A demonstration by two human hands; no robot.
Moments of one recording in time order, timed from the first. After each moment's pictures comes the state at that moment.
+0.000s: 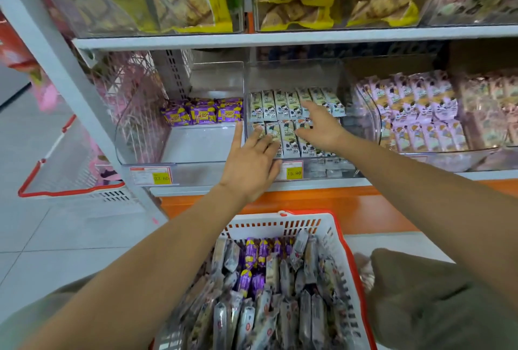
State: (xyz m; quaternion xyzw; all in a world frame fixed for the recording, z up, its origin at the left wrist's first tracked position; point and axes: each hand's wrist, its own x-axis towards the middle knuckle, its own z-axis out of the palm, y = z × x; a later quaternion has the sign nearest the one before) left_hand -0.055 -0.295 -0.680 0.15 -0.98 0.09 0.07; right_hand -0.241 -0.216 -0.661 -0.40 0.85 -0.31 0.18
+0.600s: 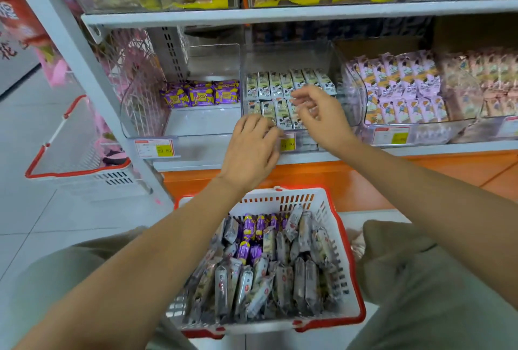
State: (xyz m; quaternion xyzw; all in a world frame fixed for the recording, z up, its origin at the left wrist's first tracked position) left_hand -0.025 -0.259 -0.683 0.08 -0.96 0.02 0.28; right_hand -0.181 -0.158 -0.657 -0.47 0.76 -0.45 0.02
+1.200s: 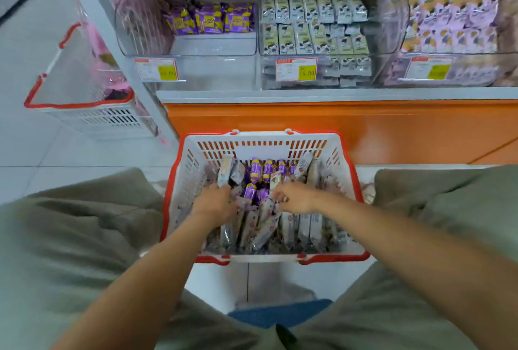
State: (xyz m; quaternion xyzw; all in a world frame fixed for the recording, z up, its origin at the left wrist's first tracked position) left_hand 0.119 -0.228 -0.854 0.39 -0.88 -0.17 -0.21; right_hand -0.053 -0.101 -0.849 -0.50 0.74 0.00 0.45
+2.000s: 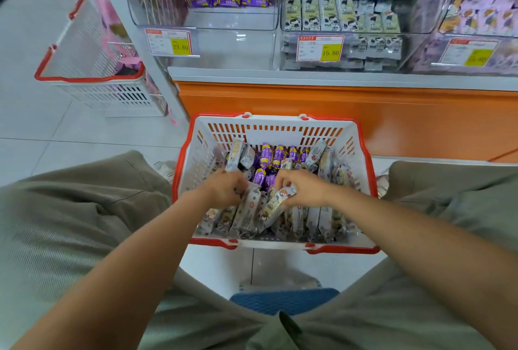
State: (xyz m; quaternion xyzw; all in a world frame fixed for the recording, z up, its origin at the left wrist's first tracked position) left_hand 0.131 -0.245 -0.856 0.29 -0.89 -0.28 -0.23; right_hand -0.047 -0.097 -0.860 -0.50 0.72 -0.12 0.46
